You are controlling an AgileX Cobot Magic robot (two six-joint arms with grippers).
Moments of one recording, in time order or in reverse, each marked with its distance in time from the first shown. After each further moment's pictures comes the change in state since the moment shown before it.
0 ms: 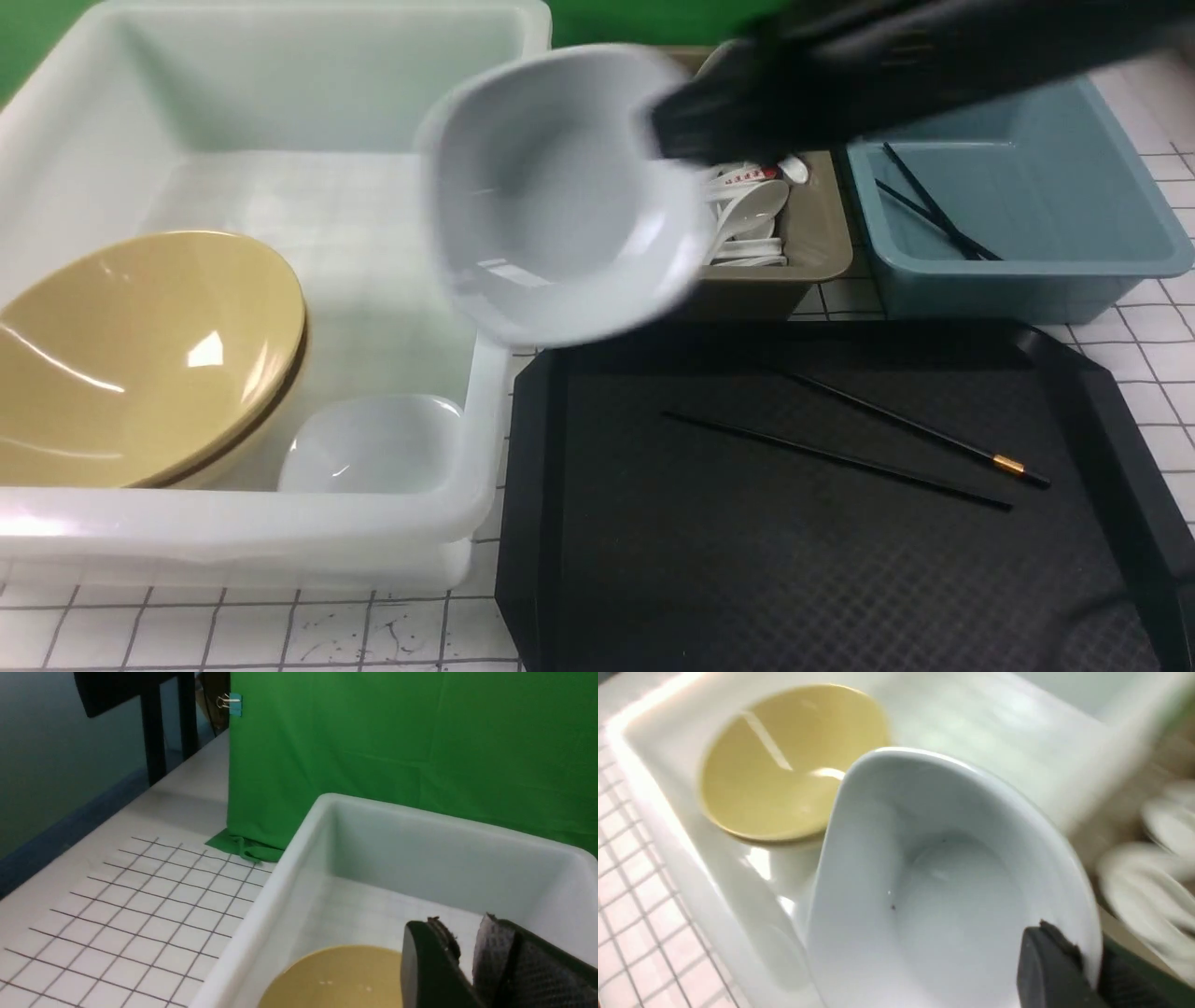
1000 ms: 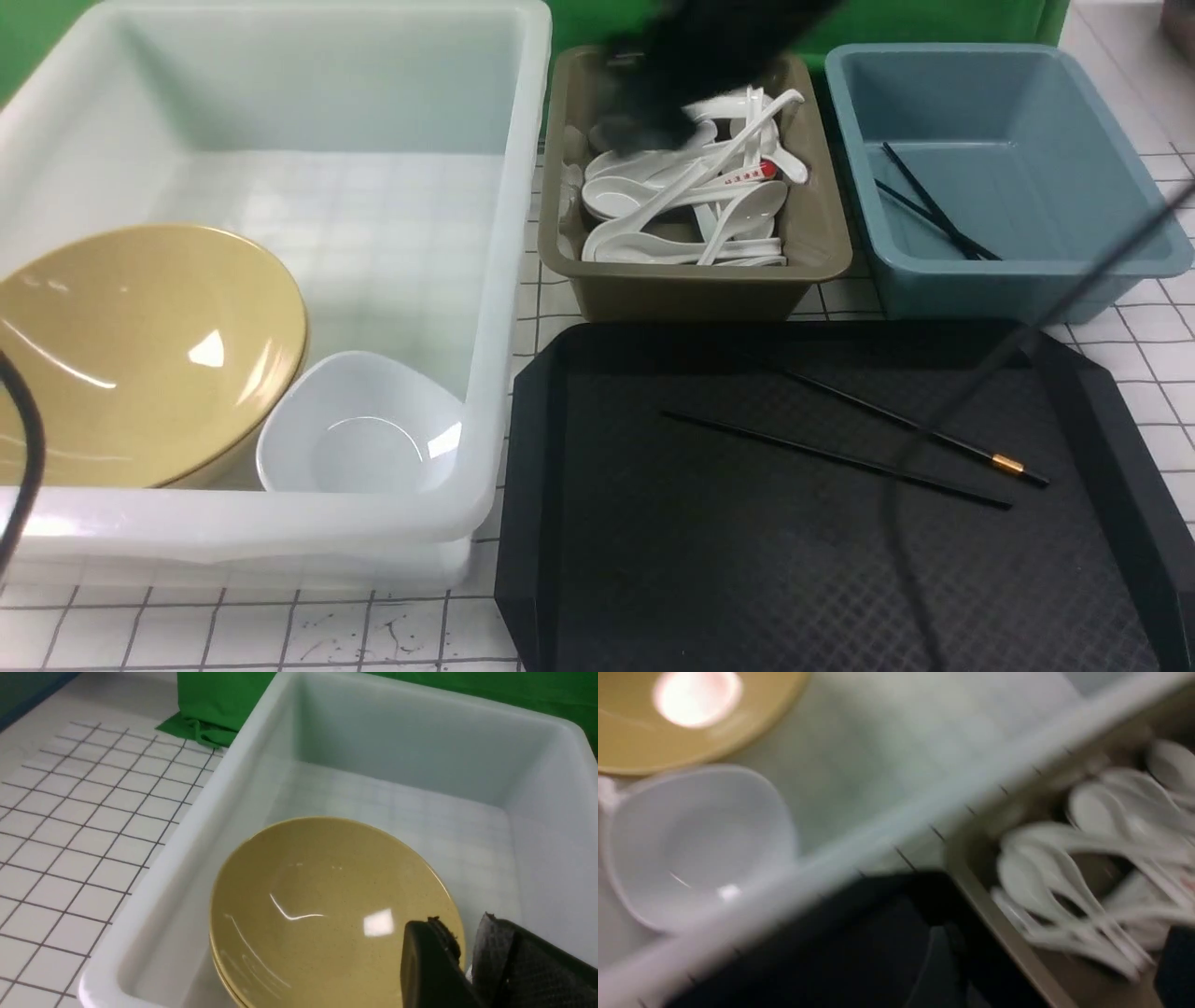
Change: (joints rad) right arm -0.125 0.219 -0.321 -0.371 0.397 0.100; left arm -0.007 -0.008 0.140 -0.173 0.069 0.108
